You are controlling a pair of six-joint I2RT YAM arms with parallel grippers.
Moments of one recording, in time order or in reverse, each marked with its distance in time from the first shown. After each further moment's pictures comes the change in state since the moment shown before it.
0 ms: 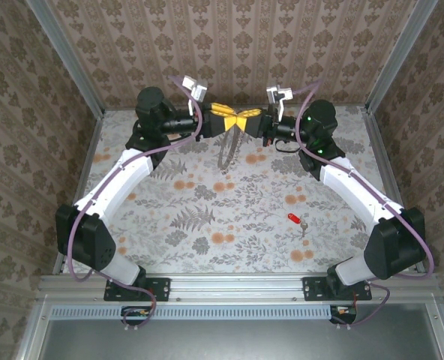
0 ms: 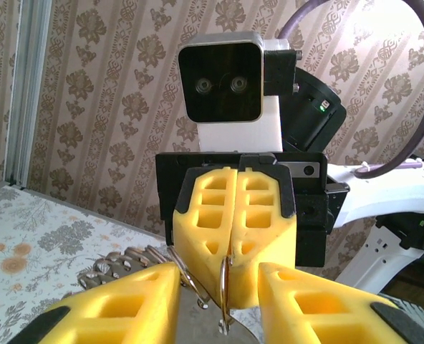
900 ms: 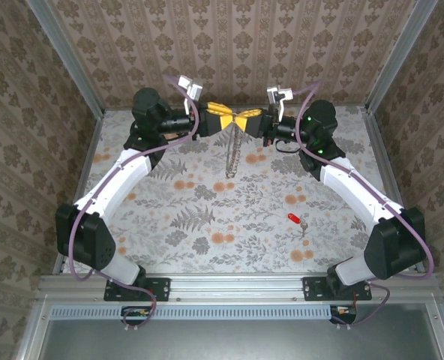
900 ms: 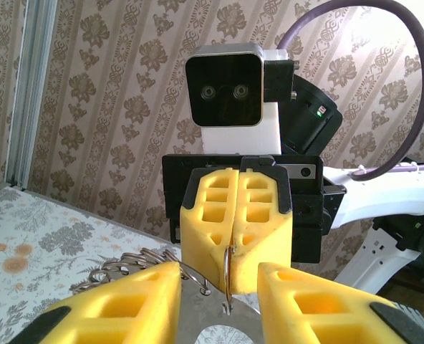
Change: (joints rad) left arm 0.023 0.000 -0.017 0.051 0.025 -0.043; right arm -0.004 -0.001 -0.005 -0.003 0.003 -0.003
